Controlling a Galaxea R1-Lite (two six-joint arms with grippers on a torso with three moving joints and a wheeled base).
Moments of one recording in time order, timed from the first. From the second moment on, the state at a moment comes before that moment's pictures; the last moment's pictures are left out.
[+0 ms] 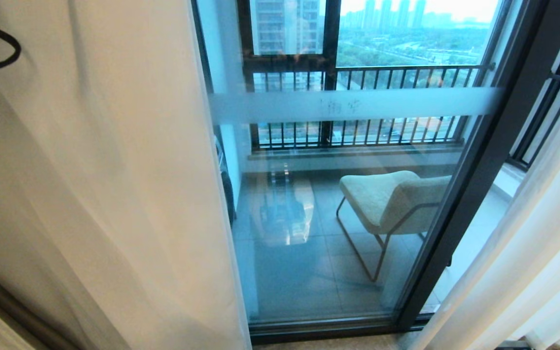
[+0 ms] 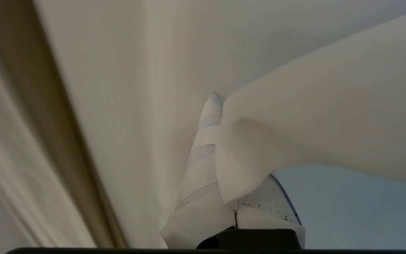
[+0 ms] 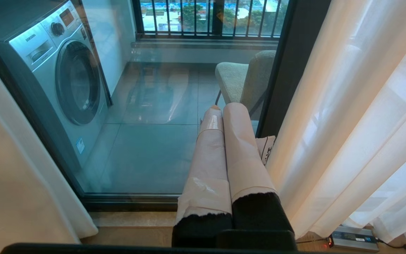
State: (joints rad) left arm 0.17 1.59 -1.59 -0.10 0.65 -0.06; right arm 0.00 0.00 0.00 0.00 0.03 -0.03
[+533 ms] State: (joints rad) left arm 0.49 1.78 -1.79 -0.08 0.64 -0.15; right arm 0.00 0.00 0.00 0.00 0.03 -0.03
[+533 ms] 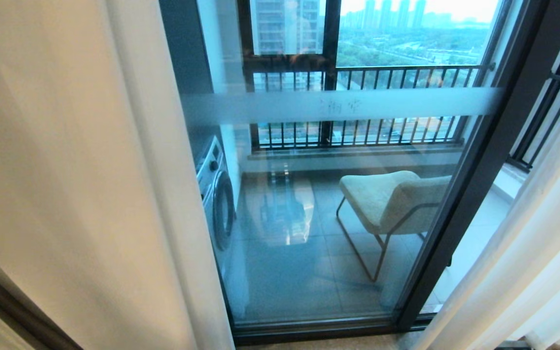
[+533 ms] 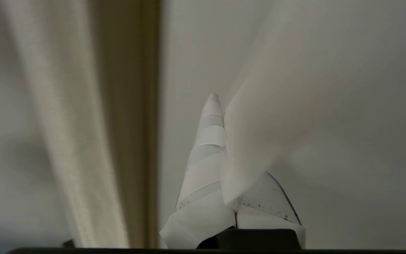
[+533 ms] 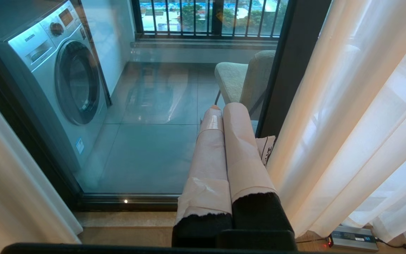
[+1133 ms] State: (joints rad) left arm 0.72 1.92 -1.84 0.01 0.63 -0.28; right arm 0.00 0.00 0.00 0.00 0.03 -0.03
